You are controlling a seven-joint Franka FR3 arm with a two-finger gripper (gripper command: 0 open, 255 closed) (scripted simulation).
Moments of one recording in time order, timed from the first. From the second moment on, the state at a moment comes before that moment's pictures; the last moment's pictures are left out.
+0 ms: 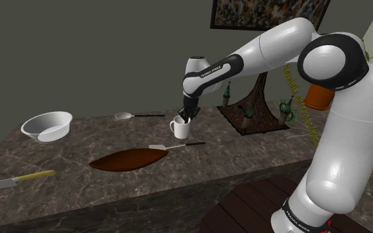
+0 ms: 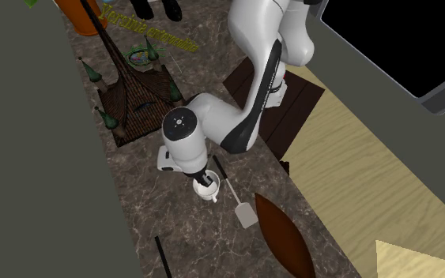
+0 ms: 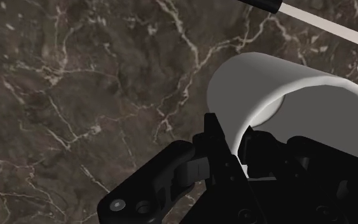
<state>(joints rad) 0.05 0.18 0.00 -2.03 0.04 2.27 0.14</state>
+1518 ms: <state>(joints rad) 0.08 0.09 0.02 -1.86 0.03 2.00 0.20</state>
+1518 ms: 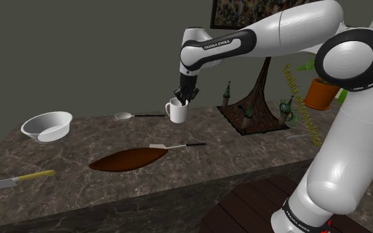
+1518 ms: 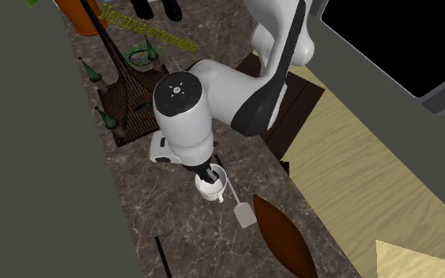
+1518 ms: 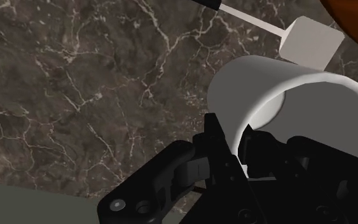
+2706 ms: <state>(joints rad) 0.31 0.27 0.18 -1.58 -0.04 1.90 0.61</state>
